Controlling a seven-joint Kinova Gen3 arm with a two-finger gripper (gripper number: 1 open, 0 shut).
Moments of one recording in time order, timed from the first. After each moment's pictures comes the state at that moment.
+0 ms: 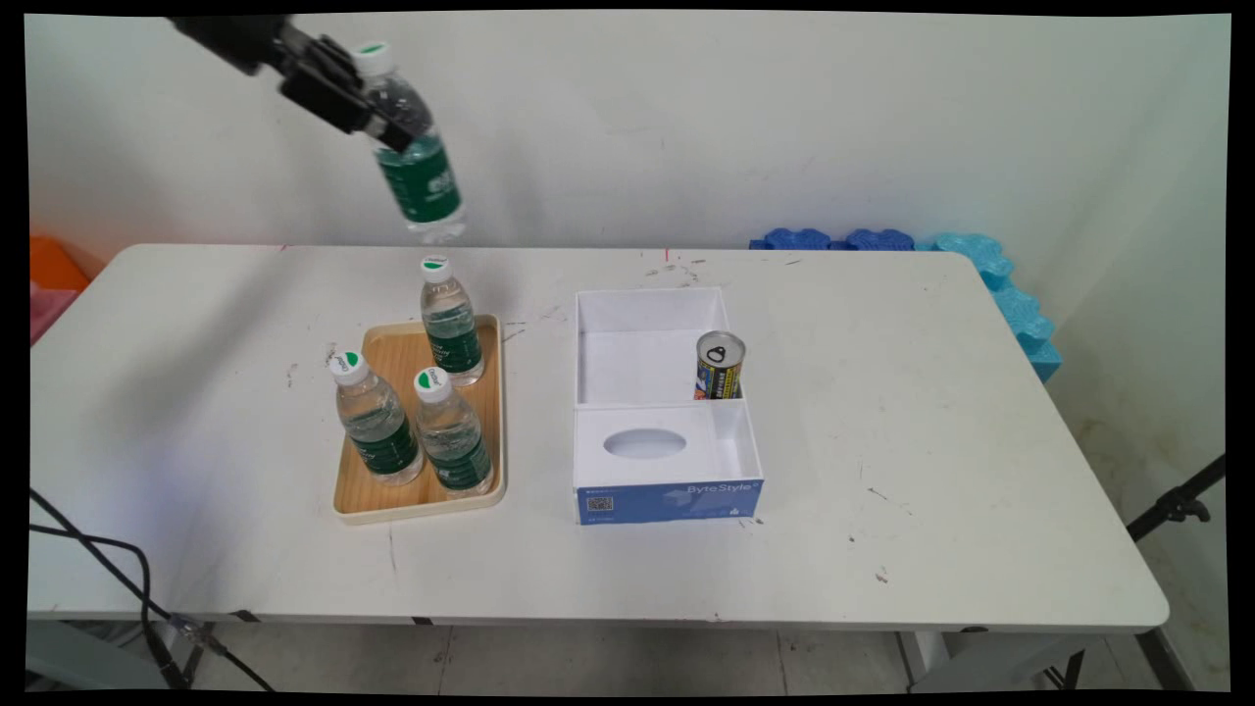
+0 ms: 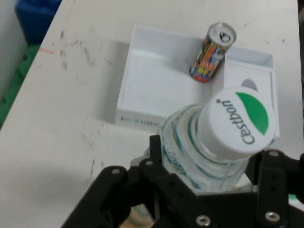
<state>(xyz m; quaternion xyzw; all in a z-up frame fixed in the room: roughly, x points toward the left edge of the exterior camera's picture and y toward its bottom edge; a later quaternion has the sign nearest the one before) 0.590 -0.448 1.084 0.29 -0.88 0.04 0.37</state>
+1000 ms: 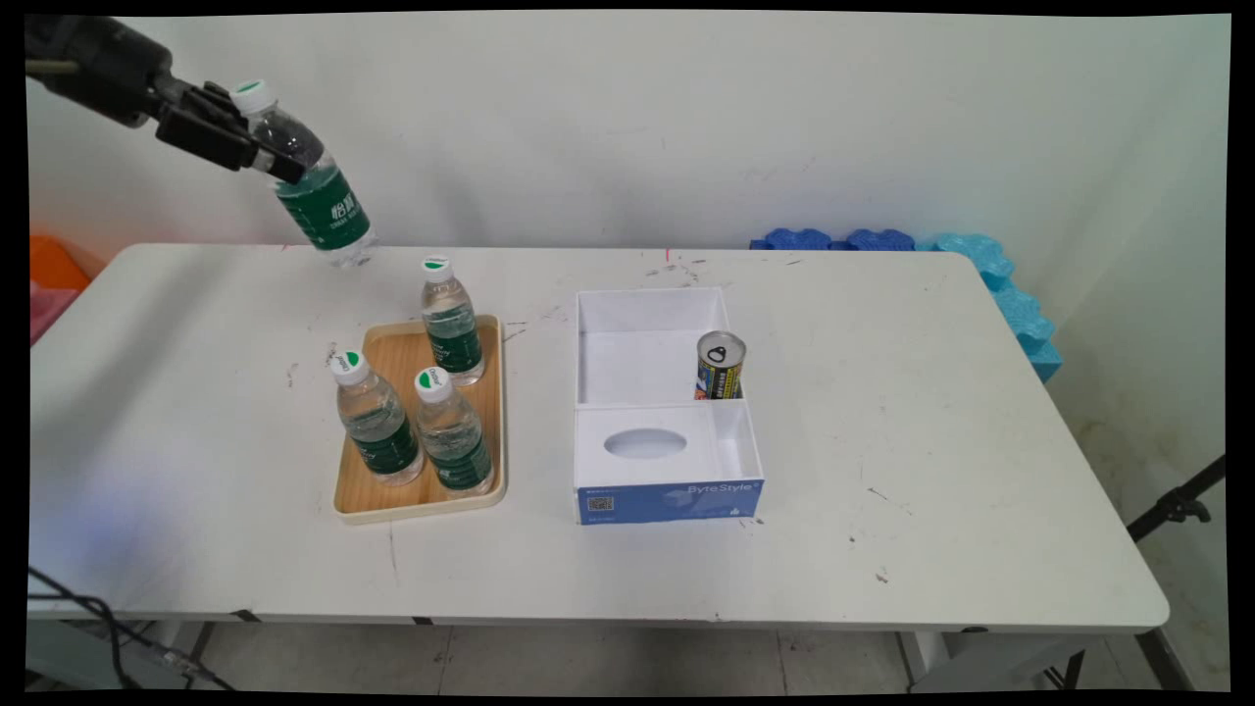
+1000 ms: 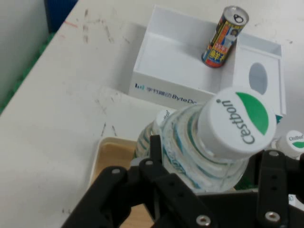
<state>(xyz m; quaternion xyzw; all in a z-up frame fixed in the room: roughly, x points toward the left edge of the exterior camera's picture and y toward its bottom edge) 0.688 -0.383 1.034 0.33 -0.85 0.05 0.41</state>
